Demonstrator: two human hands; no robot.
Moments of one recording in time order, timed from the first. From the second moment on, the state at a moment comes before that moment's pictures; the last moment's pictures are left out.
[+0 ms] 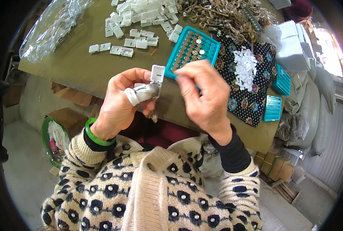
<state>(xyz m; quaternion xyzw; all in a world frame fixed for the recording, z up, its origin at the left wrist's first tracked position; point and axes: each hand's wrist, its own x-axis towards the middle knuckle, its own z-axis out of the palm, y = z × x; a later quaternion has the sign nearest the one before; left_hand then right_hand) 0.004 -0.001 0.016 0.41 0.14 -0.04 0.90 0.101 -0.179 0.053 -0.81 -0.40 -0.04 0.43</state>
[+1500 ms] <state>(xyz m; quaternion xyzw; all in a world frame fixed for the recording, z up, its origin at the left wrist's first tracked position) -0.004 -0.003 0.003 0.26 0.06 -0.01 0.96 0.078 -0.159 0.051 -0.77 -0.38 0.08 0.51</state>
